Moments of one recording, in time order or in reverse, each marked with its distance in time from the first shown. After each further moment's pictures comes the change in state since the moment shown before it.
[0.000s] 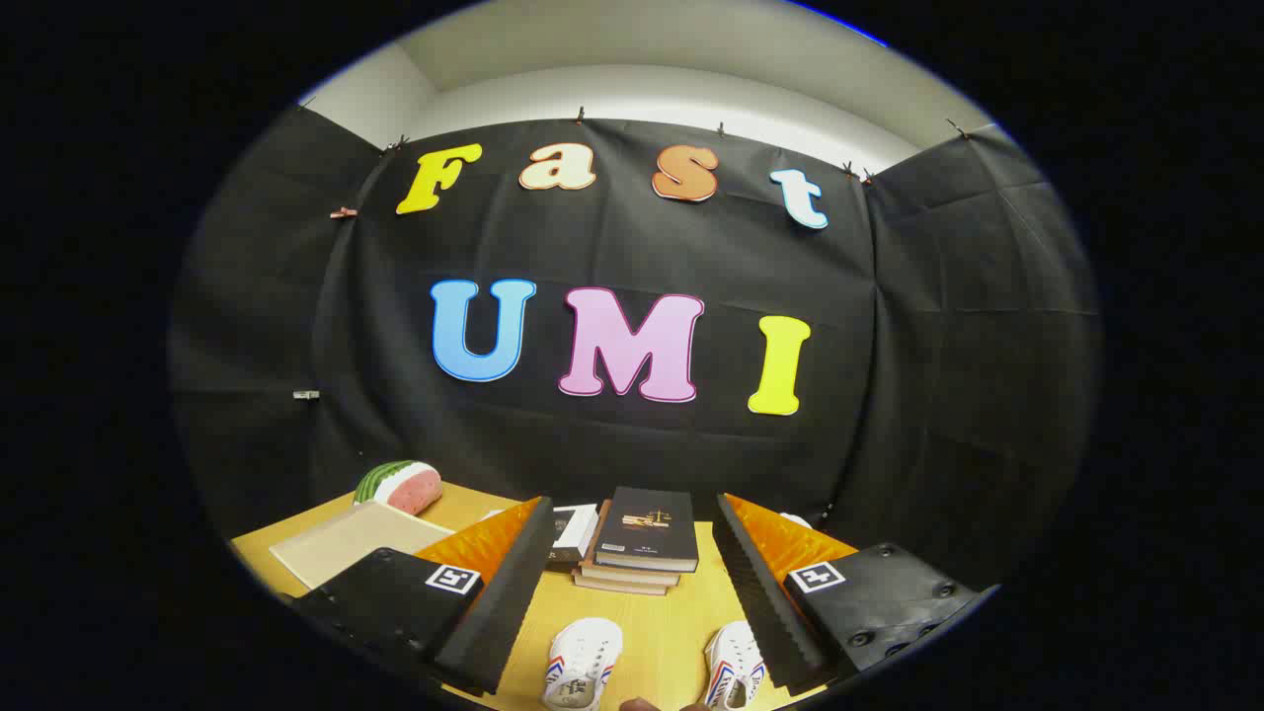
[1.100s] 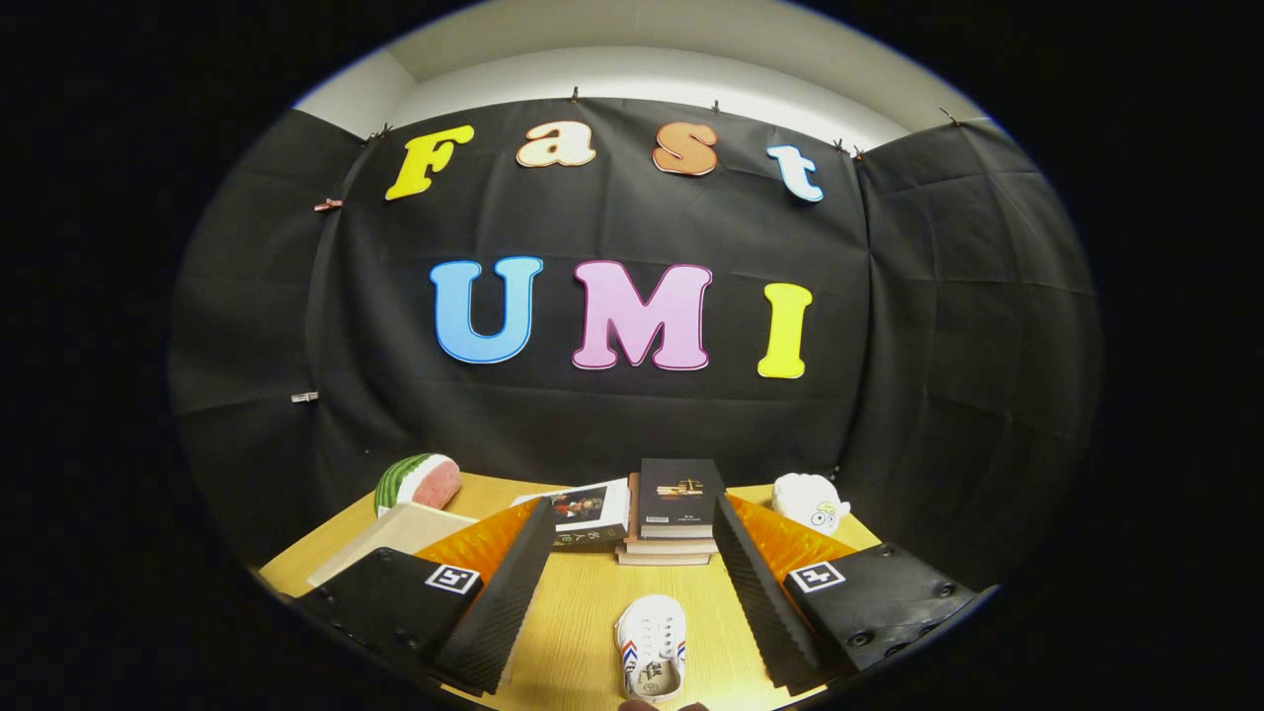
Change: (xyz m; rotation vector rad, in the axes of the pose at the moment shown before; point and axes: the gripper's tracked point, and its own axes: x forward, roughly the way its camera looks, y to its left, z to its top) arm -0.011 0.077 -0.021 0.057 0.102 -0.004
